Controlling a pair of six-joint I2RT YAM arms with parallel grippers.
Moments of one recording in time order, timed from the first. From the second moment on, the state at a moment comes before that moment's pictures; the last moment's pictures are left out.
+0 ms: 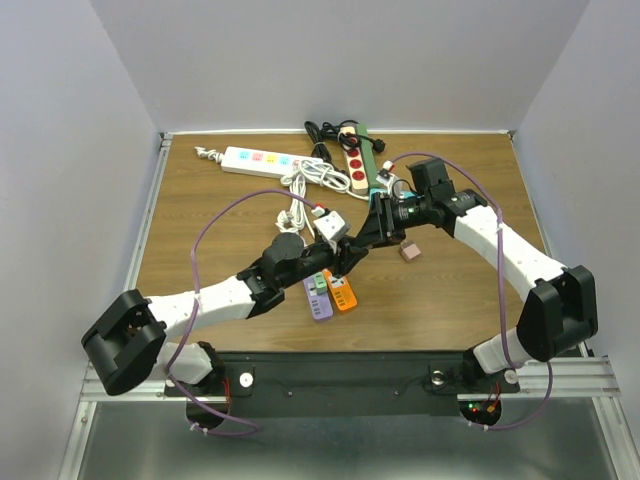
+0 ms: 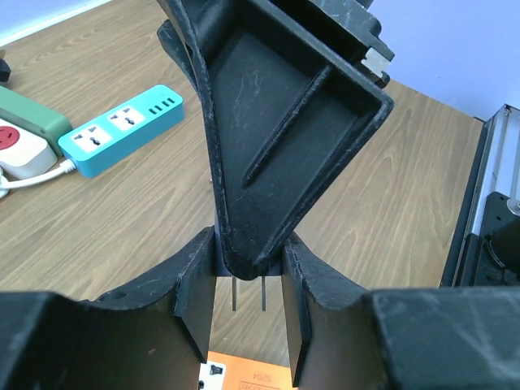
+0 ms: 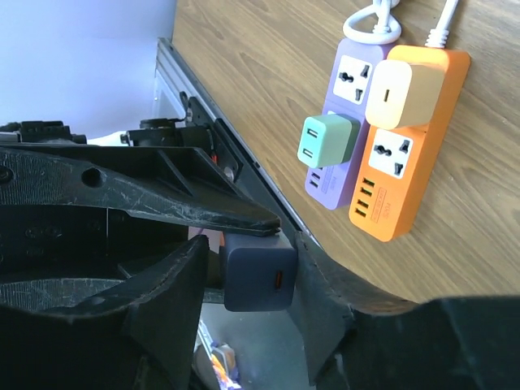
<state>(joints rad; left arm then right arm) -0.91 1.27 0.63 0.59 0.13 -0.14 0.41 1.47 1.19 -0.57 -0.89 0.48</state>
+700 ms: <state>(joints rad) -0.92 1.22 0.58 0.53 0.05 -0.20 0.40 1.53 1.28 -0.56 -0.75 0.48</state>
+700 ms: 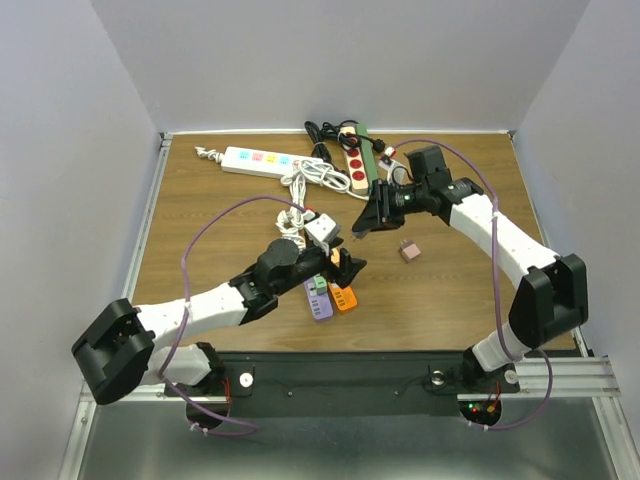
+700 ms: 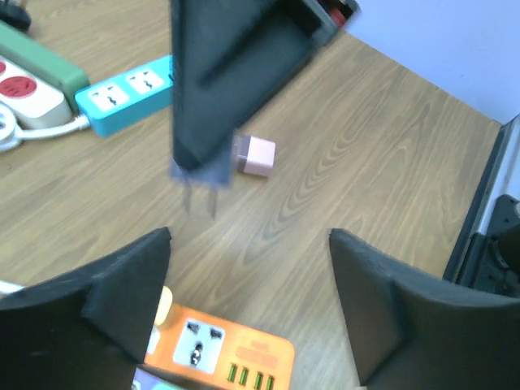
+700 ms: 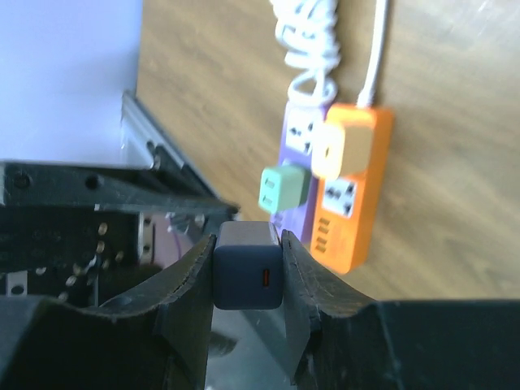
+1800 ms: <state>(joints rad) -0.42 1.08 0.42 0.24 -0.06 -0.52 0.78 1.90 1.58 -0.59 -0.07 0.48</state>
